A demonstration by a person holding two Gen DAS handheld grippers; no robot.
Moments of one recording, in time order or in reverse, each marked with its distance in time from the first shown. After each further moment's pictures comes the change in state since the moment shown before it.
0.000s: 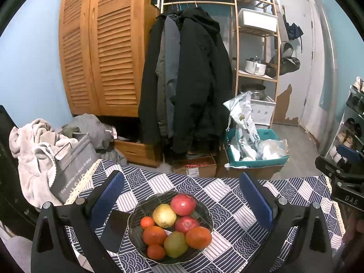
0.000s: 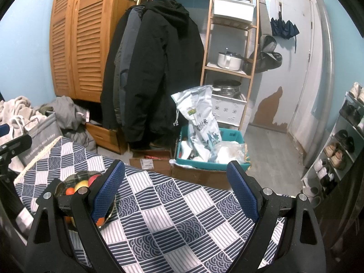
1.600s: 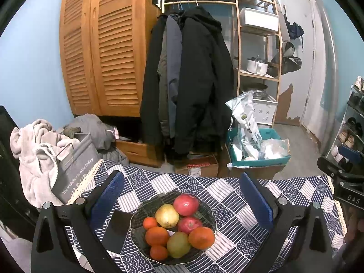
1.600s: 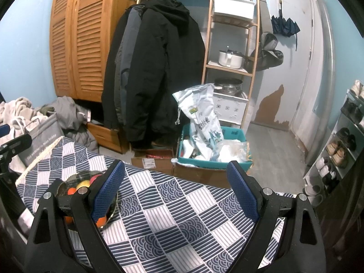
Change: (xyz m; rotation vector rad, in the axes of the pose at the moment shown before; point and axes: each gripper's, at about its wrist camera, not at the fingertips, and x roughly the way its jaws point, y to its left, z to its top) left arm 0.004 0.005 0.000 0.008 0.000 0.009; right arm 0.000 0.001 0.000 0.005 0.002 0.002
